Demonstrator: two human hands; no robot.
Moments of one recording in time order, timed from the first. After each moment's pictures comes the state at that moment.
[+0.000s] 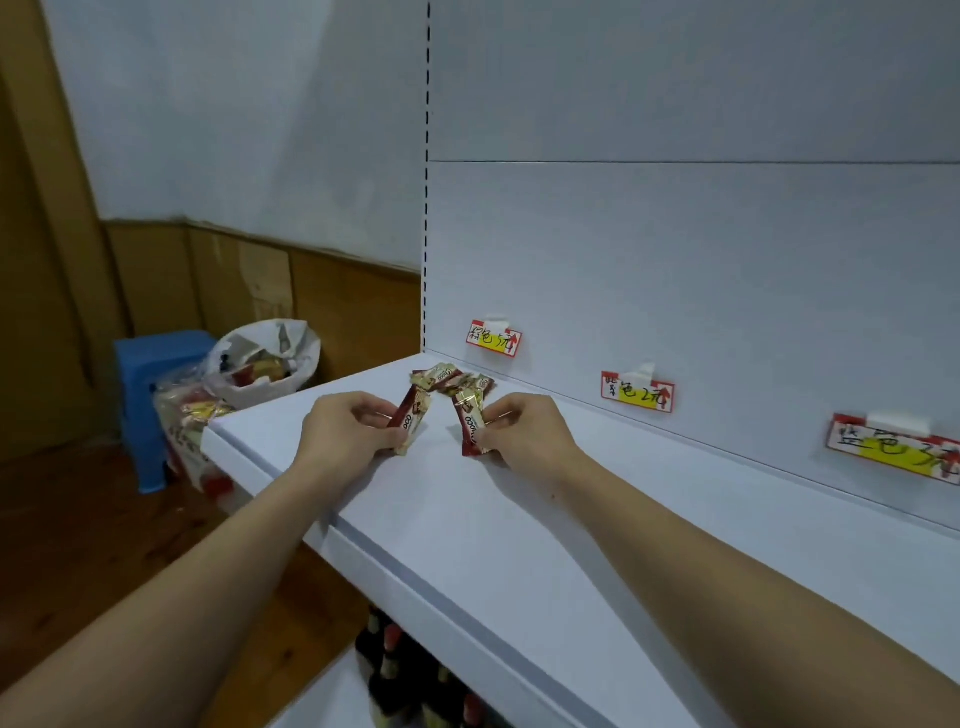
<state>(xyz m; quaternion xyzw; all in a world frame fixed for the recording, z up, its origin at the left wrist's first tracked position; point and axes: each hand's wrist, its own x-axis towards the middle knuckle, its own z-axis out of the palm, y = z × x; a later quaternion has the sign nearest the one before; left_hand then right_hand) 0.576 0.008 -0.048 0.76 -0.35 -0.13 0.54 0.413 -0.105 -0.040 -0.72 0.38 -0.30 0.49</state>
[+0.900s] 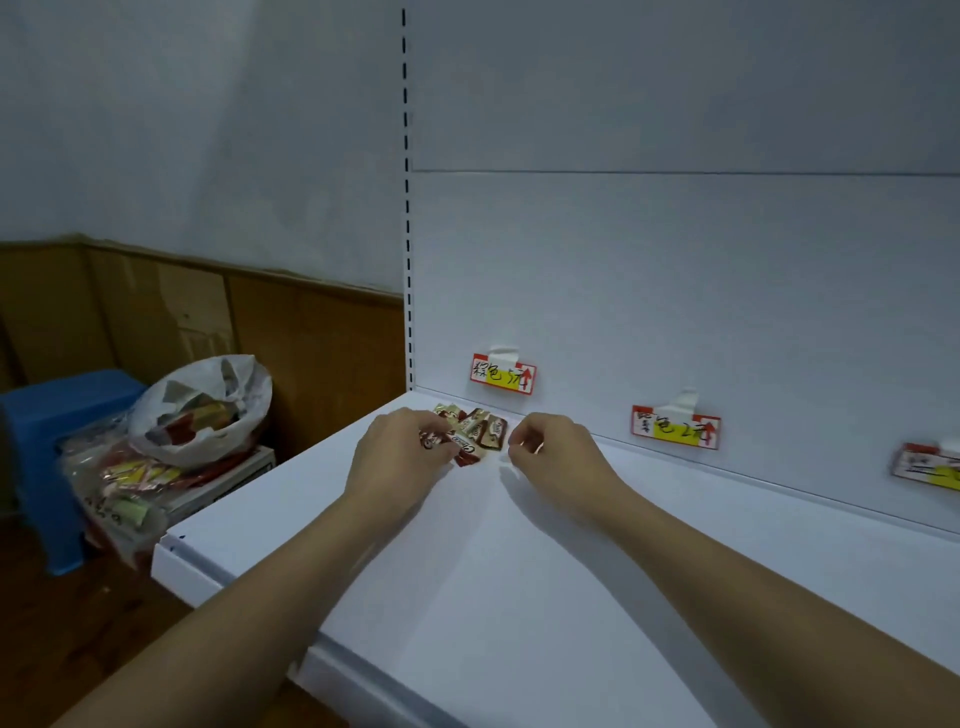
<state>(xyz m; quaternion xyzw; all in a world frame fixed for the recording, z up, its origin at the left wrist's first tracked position) 0.631 -0.088 -0.044 0.77 -0.52 -0.02 0.38 0.459 -0.153 -0.032 -0.82 0.43 -0.28 0.24</state>
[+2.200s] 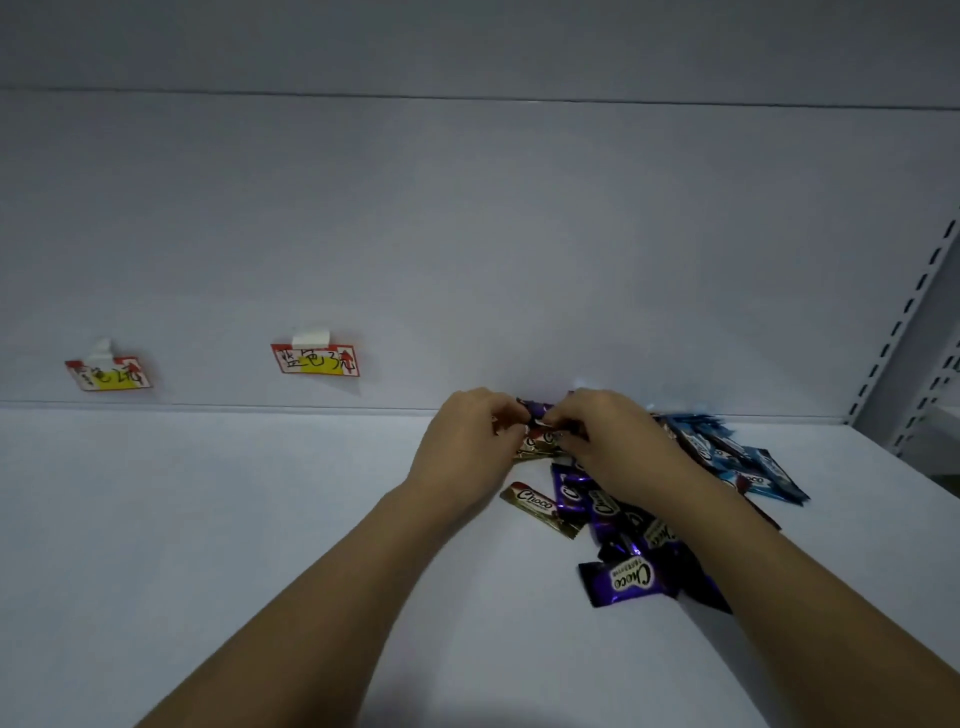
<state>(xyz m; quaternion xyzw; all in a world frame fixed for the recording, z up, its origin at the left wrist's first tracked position) 0.036 -0.139 -0.044 0.52 -0.75 -0.15 0.38 -0.129 -0.123 -0.025 -0.78 0.59 -0.20 0.01</state>
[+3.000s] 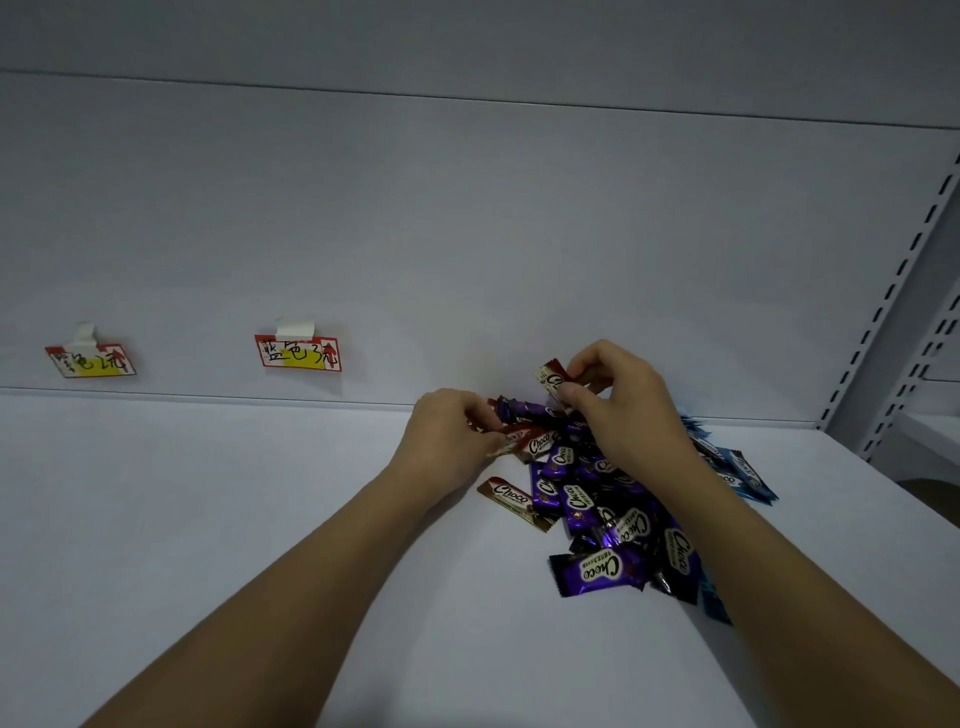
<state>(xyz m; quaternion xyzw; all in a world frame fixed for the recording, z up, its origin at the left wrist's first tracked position) 0.034 -0.140 -0.044 0.55 -0.71 -0.20 0.38 -0.146 -0.123 -0.016 -0.67 0.57 -0.47 0.11</state>
